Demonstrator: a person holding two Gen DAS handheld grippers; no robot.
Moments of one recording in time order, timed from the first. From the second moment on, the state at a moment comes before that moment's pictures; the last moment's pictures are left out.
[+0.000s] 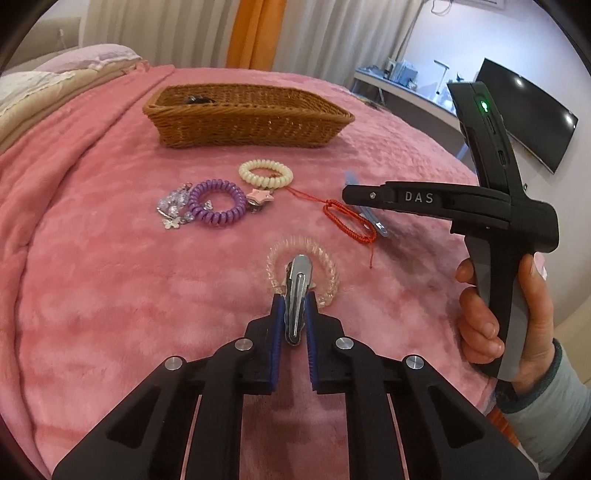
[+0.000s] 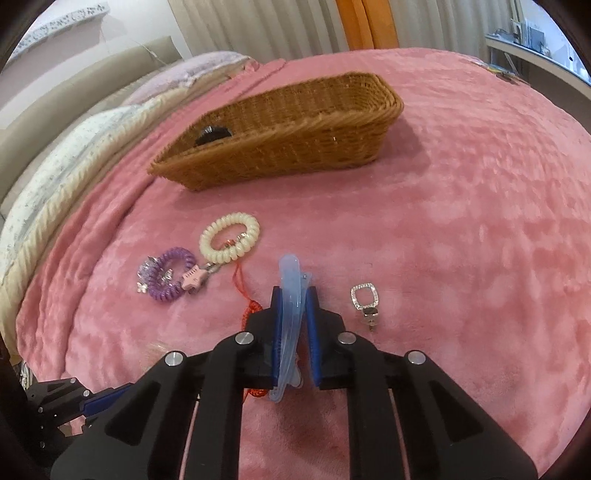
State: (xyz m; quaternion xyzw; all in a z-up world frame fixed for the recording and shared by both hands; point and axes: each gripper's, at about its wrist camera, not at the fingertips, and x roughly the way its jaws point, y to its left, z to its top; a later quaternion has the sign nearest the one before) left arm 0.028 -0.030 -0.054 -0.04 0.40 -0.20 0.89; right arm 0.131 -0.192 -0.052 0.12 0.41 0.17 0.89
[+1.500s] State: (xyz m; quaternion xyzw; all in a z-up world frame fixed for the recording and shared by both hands) left arm 0.071 0.004 0.019 -0.06 0.31 -0.15 0.94; right arm 0.132 -0.197 0.038 0.10 0.32 0.21 0.92
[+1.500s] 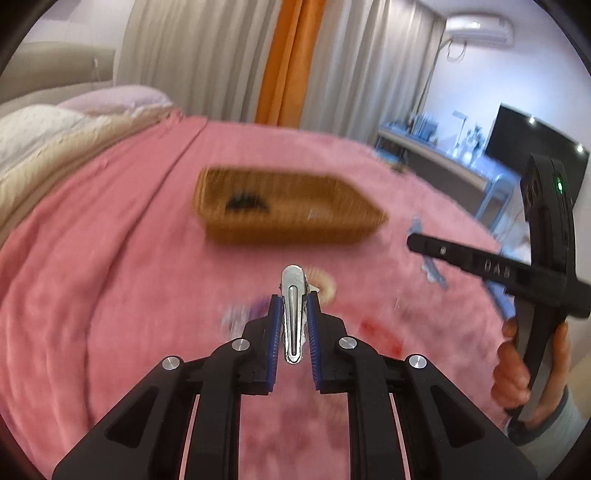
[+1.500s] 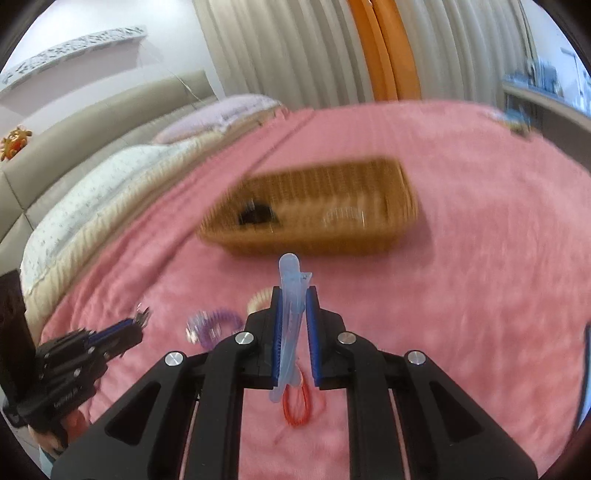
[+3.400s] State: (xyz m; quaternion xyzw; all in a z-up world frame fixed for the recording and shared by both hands) left arm 0.057 0.008 0.047 -0.11 0.27 -0.19 0.94; right arm 0.120 -0.214 0.025 0.08 0.34 0.18 0.92
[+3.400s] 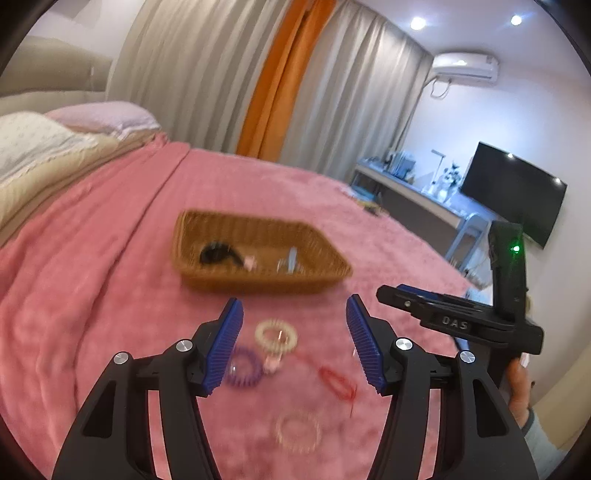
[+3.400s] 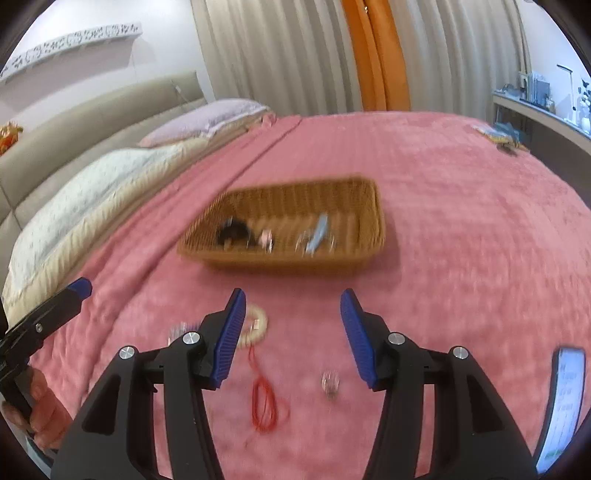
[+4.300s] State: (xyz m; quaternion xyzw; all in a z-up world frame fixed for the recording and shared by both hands) left arm 0.051 -0.025 -0.062 -0.05 0.39 -0.13 0.91; right arm 0.099 -0.159 -0.059 -0.01 0.40 0.17 0.90
